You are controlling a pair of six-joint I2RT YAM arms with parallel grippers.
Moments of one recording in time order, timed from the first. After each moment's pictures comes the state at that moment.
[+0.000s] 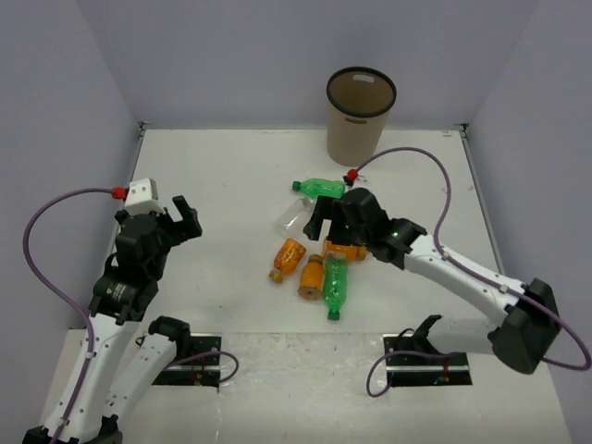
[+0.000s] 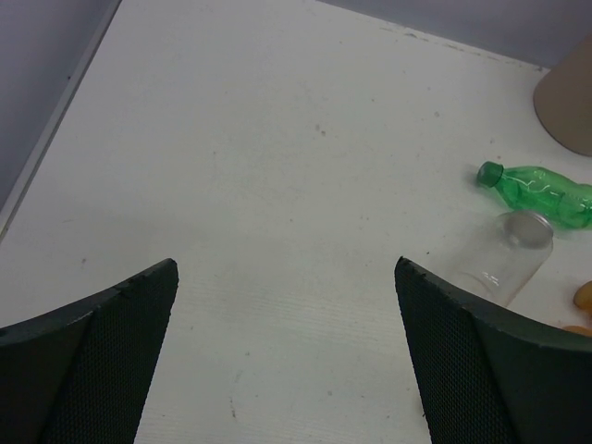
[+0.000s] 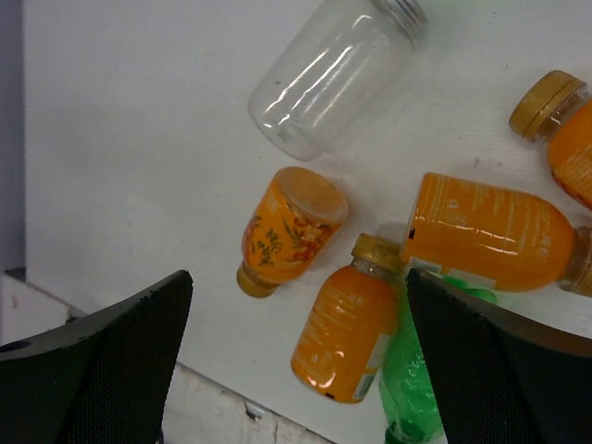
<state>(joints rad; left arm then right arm) -0.27 0.59 0.82 -0.59 -0.35 -0.34 0.72 1.14 0.91 -0.38 0.06 0.75</state>
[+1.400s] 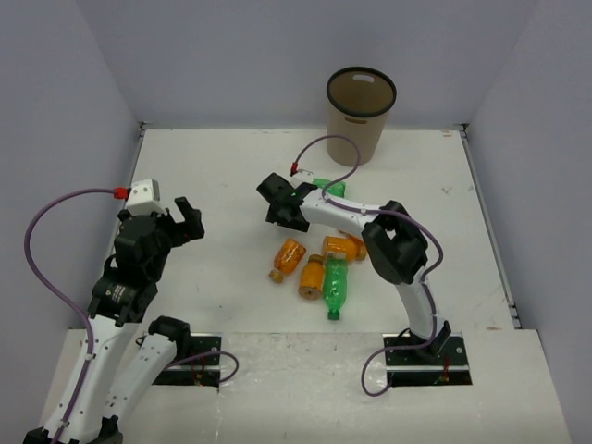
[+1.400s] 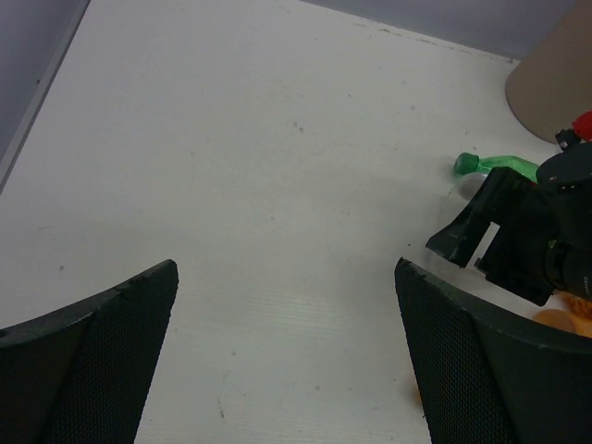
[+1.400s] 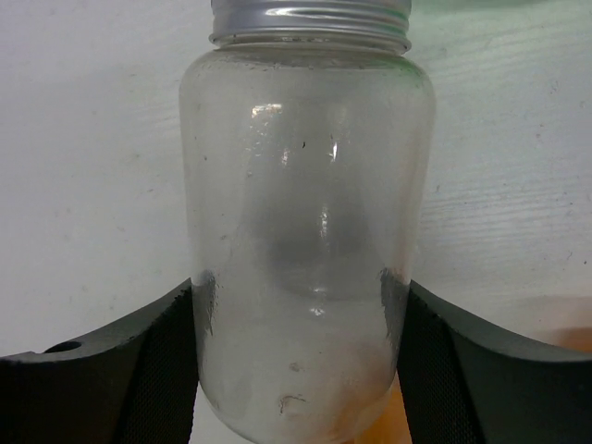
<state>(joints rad) -0.27 0.57 0.82 -0.58 -0.29 -0.34 0.85 2.17 1.69 -0.67 0.43 1.05</state>
